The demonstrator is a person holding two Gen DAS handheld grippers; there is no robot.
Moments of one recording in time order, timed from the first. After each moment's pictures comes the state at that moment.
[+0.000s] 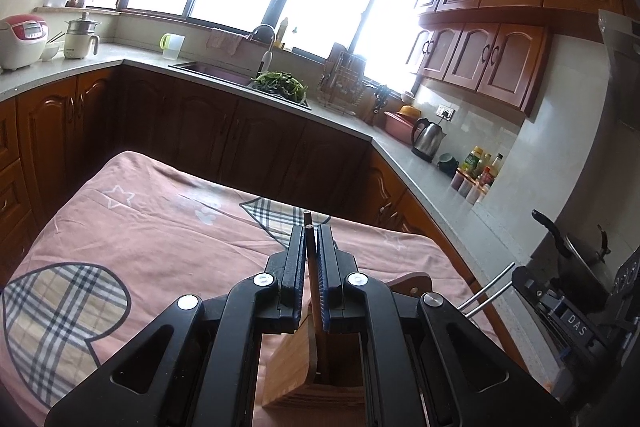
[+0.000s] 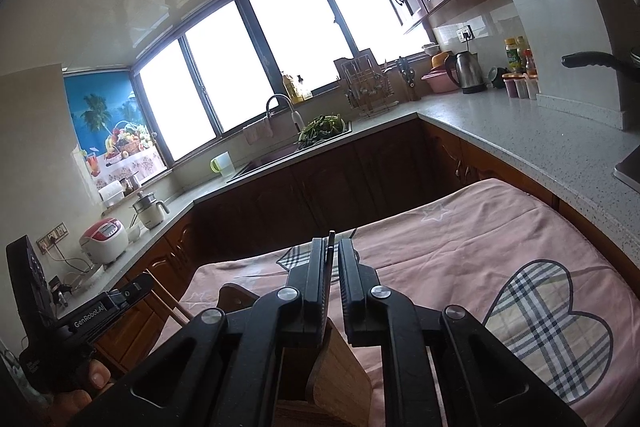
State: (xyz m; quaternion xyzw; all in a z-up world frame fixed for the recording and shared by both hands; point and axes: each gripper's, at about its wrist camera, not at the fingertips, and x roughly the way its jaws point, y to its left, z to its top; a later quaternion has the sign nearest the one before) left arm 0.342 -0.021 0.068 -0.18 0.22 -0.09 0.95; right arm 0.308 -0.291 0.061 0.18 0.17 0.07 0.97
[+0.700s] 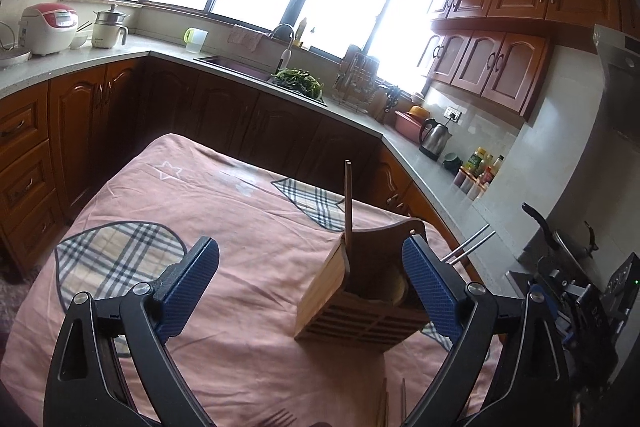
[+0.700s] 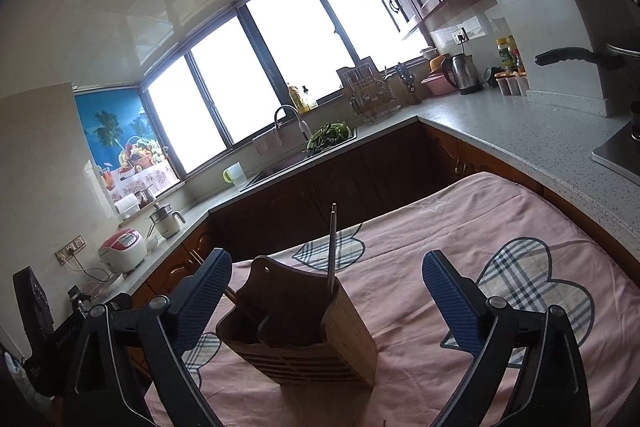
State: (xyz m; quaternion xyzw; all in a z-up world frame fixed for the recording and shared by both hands) left arm 0.250 0.024 0.072 -0.19 0.23 -0.07 0.95; right arm 0.238 -0.309 0.062 0.21 0.16 0.09 0.96
